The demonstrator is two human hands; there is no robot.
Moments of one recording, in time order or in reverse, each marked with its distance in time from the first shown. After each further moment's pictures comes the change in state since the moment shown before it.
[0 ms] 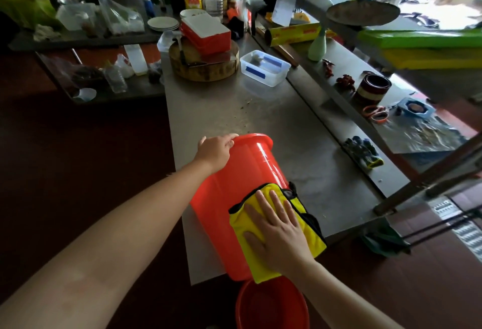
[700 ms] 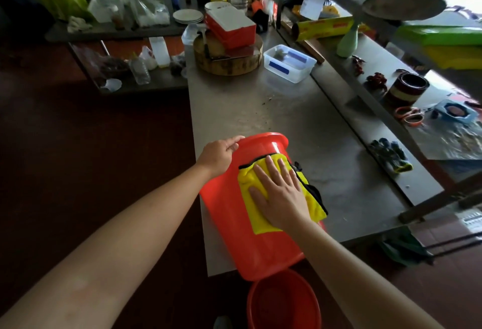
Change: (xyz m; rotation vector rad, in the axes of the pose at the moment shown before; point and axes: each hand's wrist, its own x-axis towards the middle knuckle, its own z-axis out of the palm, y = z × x) left_hand -0.028 -0.056 -0.012 -0.250 0.015 -0.019; right_hand 0.088 -0.025 -0.014 0.074 -0.028 0.070
